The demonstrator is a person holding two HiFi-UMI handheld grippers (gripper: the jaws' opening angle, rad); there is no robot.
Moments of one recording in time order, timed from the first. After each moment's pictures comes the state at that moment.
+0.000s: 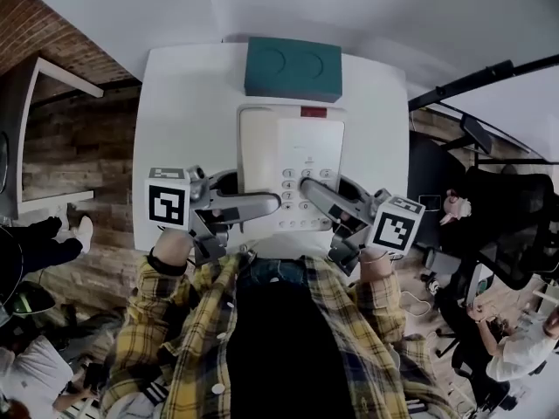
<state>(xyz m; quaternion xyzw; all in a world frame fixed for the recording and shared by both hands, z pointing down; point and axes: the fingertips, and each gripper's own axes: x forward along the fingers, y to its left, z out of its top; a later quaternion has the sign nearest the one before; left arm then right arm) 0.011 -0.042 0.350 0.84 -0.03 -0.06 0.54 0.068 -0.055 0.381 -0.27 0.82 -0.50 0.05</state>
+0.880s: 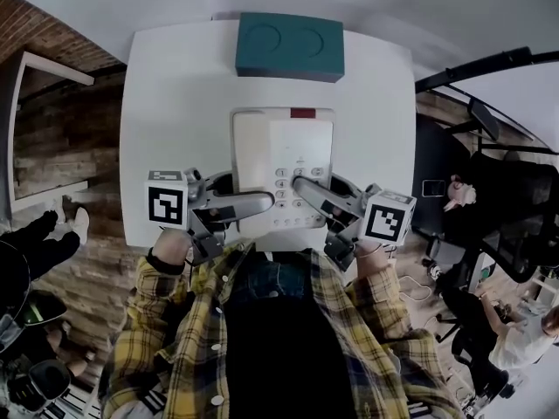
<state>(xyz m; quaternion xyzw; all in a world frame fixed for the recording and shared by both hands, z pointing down) 0.008 -0.030 0.411 0.81 -0.04 -0.06 0.58 0.062 -0.043 0.441 -0.26 0.80 -0.54 0.02</state>
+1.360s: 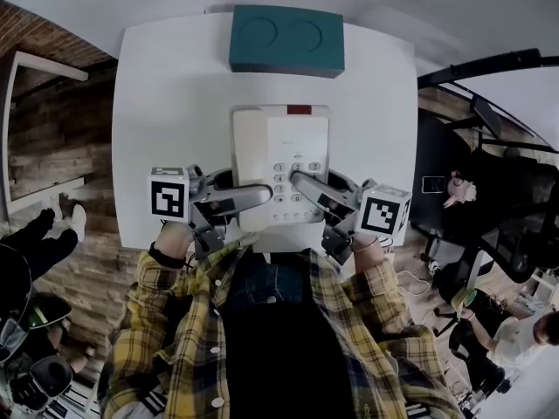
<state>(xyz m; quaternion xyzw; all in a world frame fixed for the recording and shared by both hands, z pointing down) 0.017 -0.052 0.447 0.79 -0.04 -0.07 0.61 0.073 -0.059 0.482 -0.28 0.76 -0.58 0.01</state>
